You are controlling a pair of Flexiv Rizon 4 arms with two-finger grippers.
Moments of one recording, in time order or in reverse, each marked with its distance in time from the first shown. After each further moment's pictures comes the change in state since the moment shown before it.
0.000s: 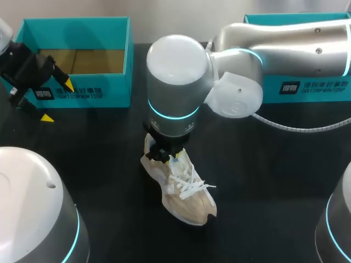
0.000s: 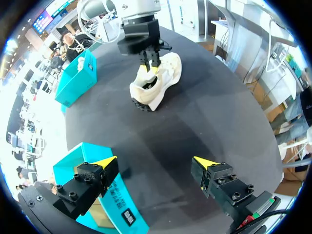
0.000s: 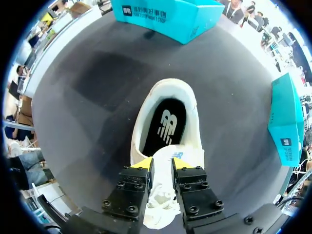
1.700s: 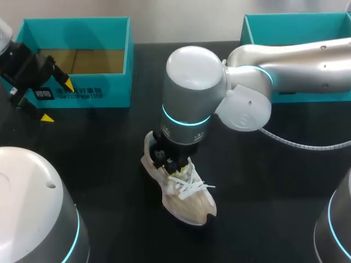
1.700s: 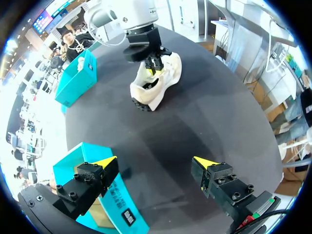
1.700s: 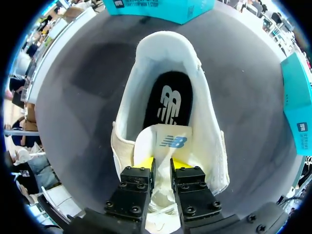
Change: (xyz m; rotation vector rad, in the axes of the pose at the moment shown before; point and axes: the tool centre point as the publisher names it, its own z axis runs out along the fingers) left arm 0.000 0.000 0.000 0.000 0.000 0.000; right arm 0.003 -0.027 0.040 0.067 0.102 0.074
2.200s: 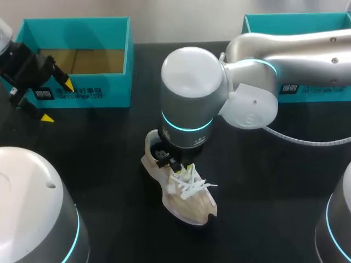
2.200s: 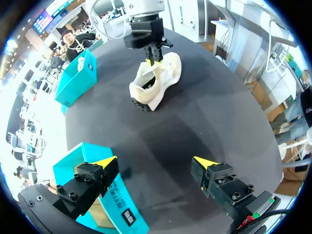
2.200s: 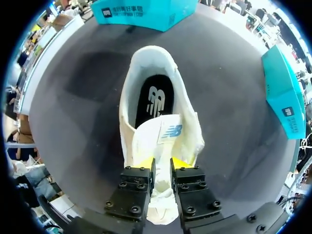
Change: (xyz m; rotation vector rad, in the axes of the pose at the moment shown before) left arm 0.000 0.000 0.000 0.000 0.000 0.000; right arm -0.007 -0.013 -0.024 -0.037 -0.088 0.086
